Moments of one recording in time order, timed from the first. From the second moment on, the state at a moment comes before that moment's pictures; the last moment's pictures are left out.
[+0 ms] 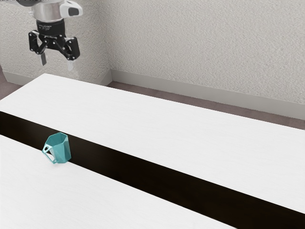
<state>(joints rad) 0.05 0.01 0.02 -1.44 0.16 1.39 -0.16</state>
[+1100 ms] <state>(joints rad) 0.57 -0.47 -0.03 -2.70 0.09 2.21 -0.06</state>
